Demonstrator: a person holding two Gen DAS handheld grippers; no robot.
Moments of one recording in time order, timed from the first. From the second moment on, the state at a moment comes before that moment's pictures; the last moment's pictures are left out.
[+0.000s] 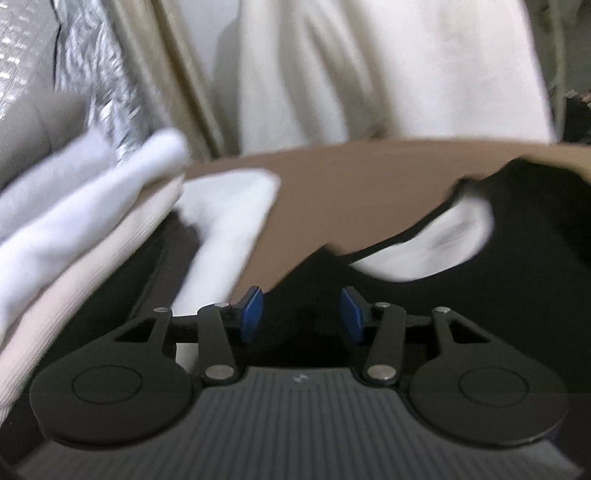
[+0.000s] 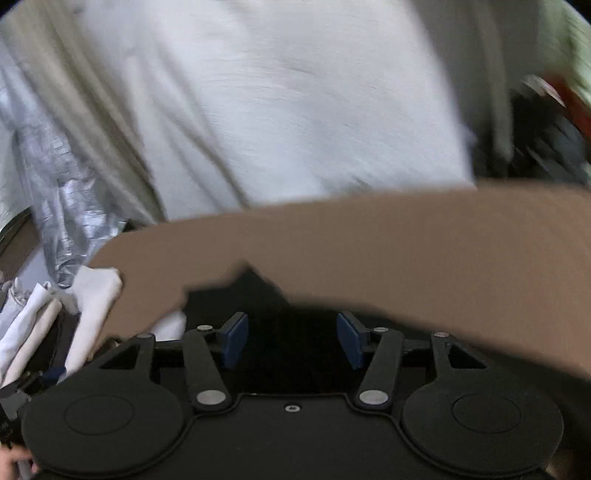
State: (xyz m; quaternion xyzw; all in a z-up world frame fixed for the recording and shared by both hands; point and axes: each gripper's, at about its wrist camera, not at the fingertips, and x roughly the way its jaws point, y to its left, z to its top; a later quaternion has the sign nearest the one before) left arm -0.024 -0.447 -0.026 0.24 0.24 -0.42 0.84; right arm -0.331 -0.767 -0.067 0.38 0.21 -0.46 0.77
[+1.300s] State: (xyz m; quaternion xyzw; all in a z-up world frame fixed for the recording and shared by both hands) left arm -0.249 -0.661 -0.084 0.29 0.25 -0.58 0.72; right arm -0.570 -0.764 -0.138 0.24 0.27 -0.79 0.50
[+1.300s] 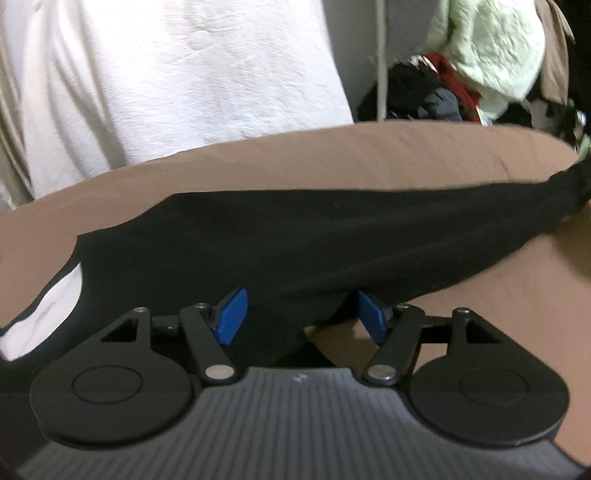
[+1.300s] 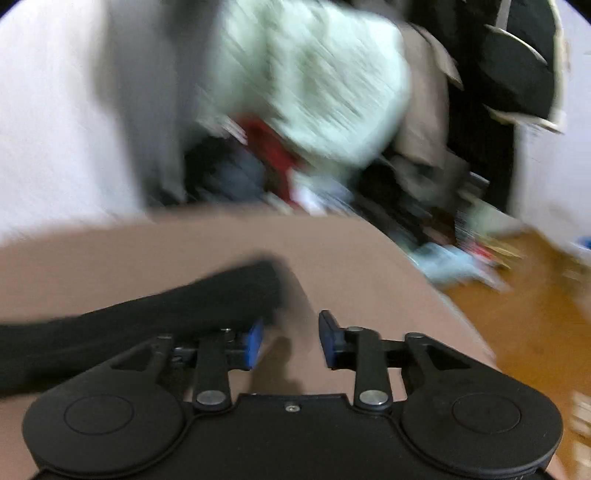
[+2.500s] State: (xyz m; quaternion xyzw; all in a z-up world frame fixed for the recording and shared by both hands) left arm -0.226 -0.540 -0.046 0.21 0.37 -0.55 0.72; right arm -0.602 -0.768 -0.138 0.35 0.07 -0.78 0.52
